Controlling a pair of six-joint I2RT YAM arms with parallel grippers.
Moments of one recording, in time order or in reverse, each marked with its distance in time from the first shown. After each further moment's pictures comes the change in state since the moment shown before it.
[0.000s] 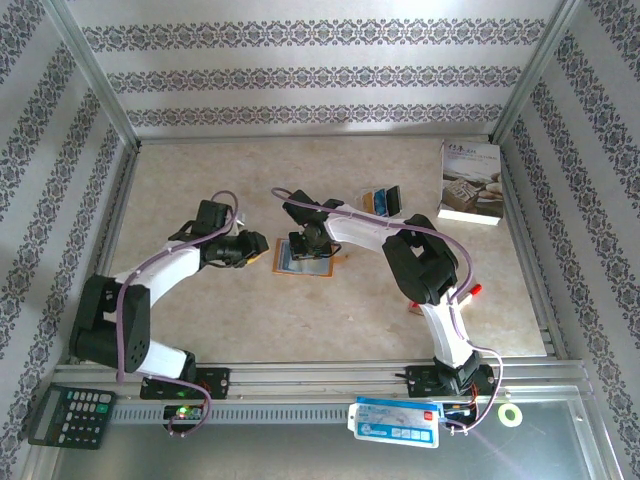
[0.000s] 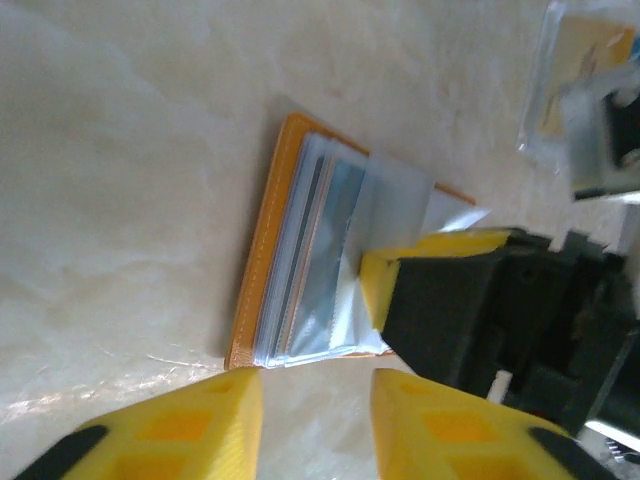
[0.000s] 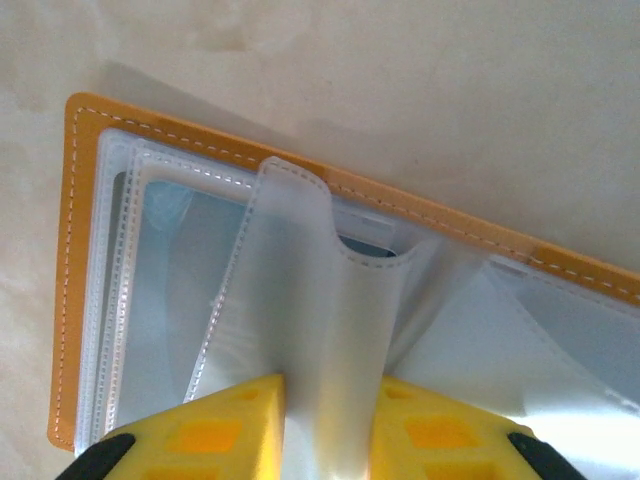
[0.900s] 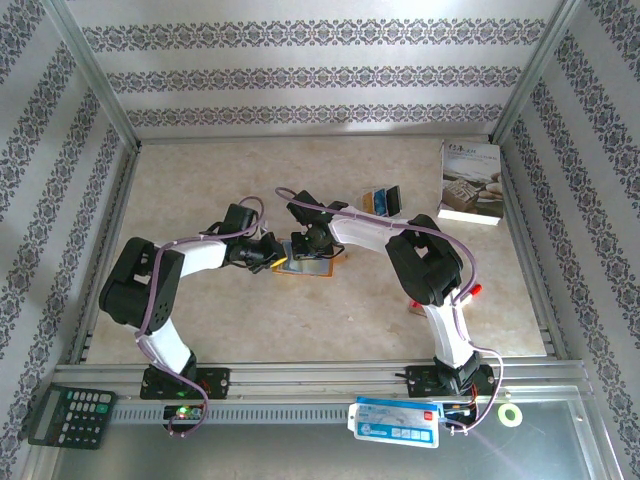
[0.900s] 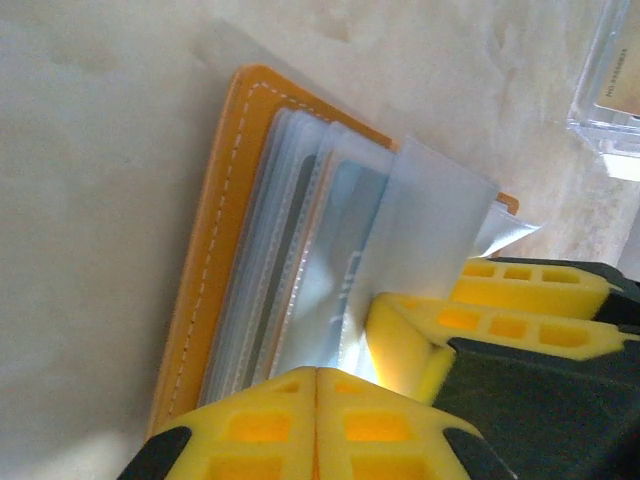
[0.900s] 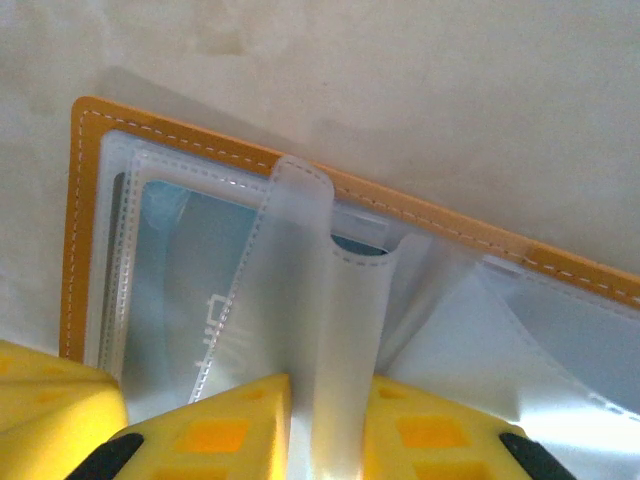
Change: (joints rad) left arm -0.095 0.249 0.037 0.204 0.032 -0.112; right arm -0.011 -0.029 -0.057 0.065 -0.026 0.004
